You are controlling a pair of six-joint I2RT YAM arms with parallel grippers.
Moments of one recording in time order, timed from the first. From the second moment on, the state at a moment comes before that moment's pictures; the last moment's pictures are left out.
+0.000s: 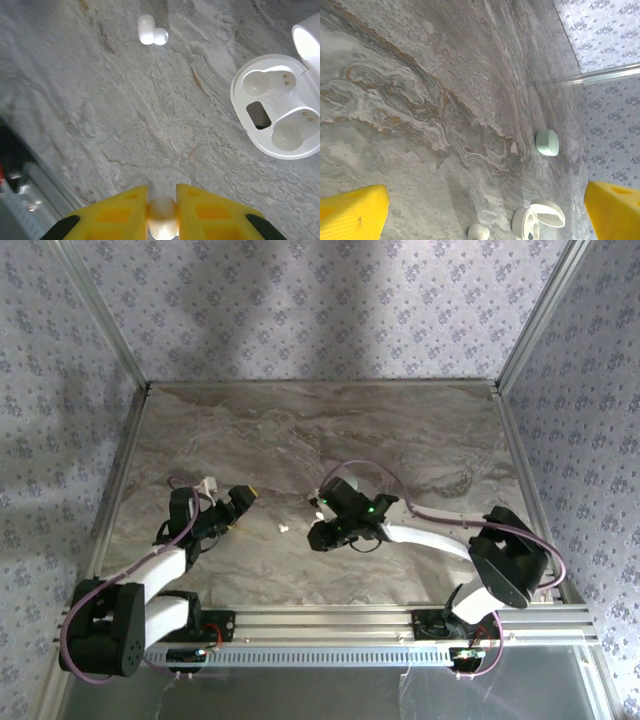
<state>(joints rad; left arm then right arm) -0.12 1.10 0.24 0.31 0.51 -0.90 0.91 1.52 0.88 -0.34 -0.32 0.55</state>
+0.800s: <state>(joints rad) -0.37 1.38 0.42 0.33 0.56 -0.78 0.69 1.36 0.58 0.09 -0.76 0.61</state>
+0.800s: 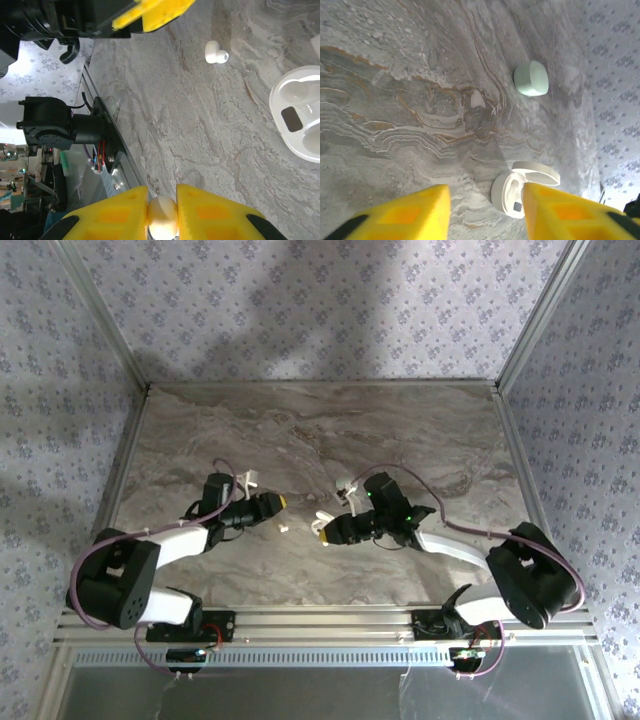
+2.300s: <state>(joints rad) -0.61 1.74 0.77 -0.01 0.54 -0.67 0.54 1.13 0.45 0.08 -0.71 0.76</state>
